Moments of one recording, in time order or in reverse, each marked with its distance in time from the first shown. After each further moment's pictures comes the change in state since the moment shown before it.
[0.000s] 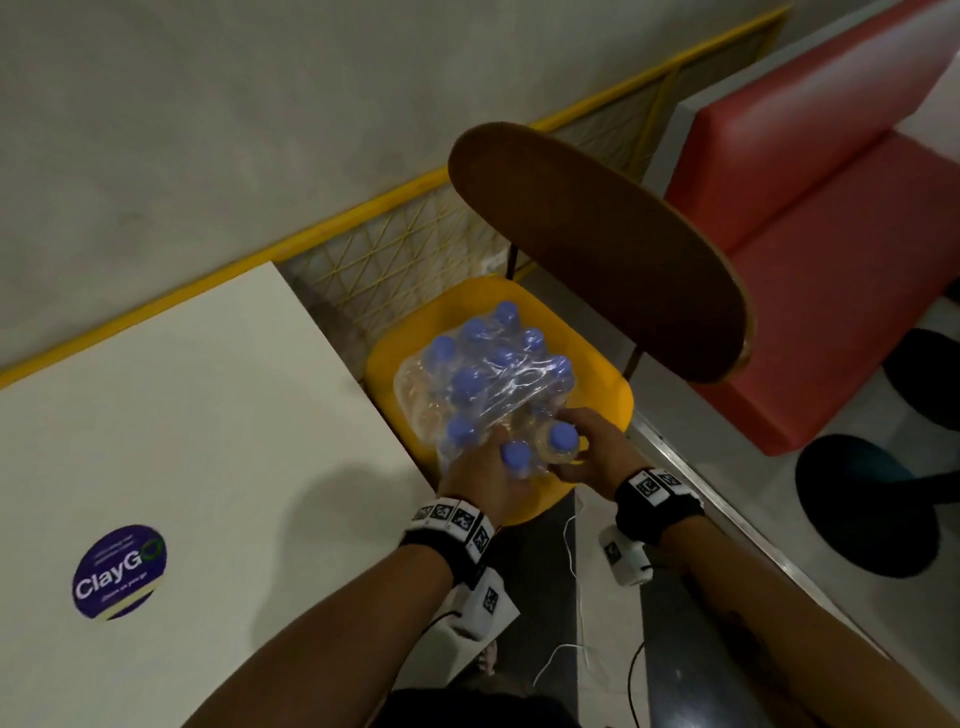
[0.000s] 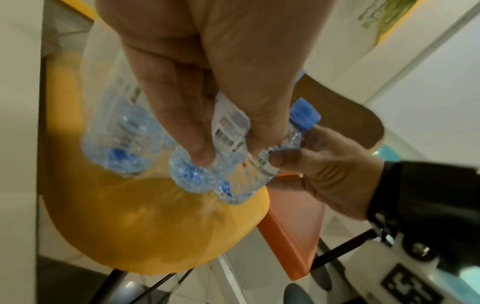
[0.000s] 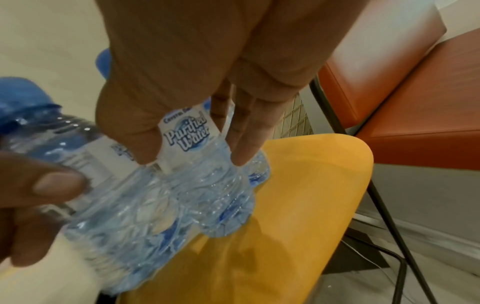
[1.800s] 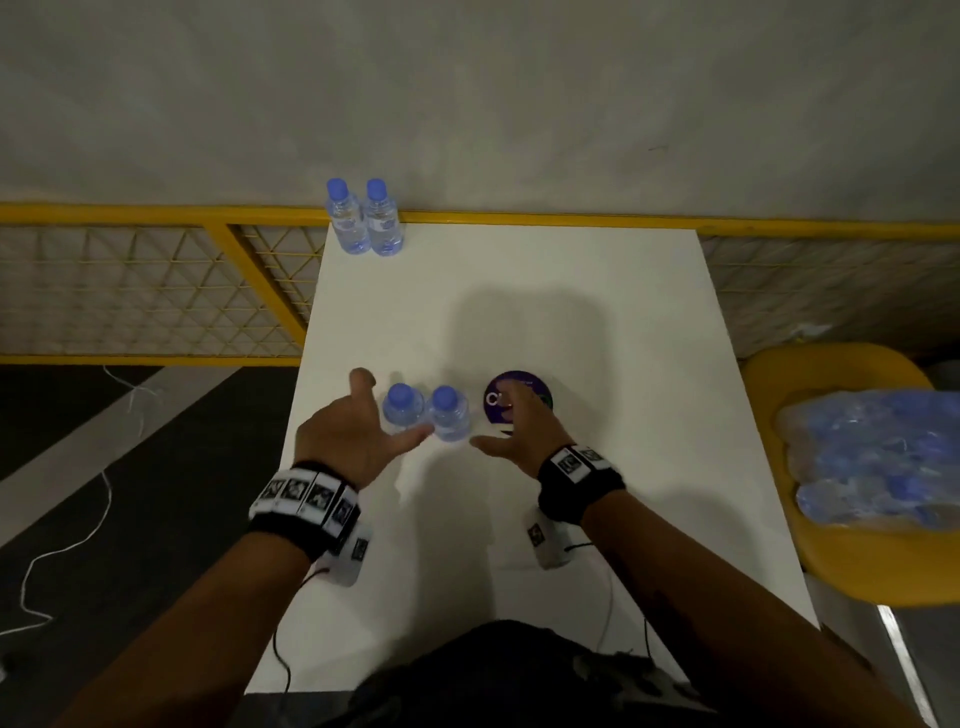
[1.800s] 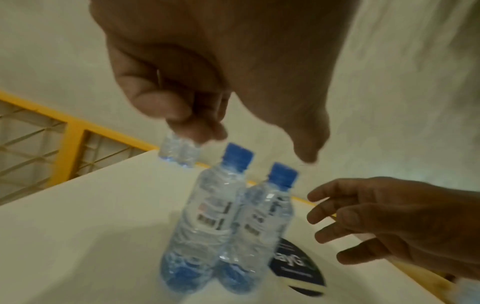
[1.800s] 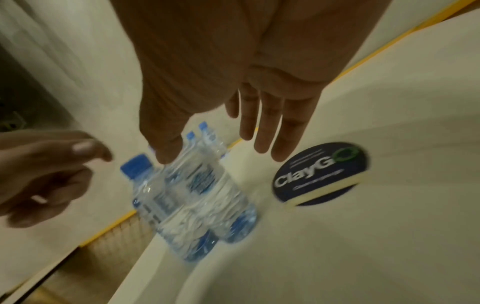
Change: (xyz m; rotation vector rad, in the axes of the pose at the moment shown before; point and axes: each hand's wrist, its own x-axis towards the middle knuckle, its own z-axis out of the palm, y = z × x) left_hand -0.372 -0.476 -0.257 0.062 0.483 -0.662; right_hand -0.027 -0.412 0.472 -0.132 -0.535 -0.319
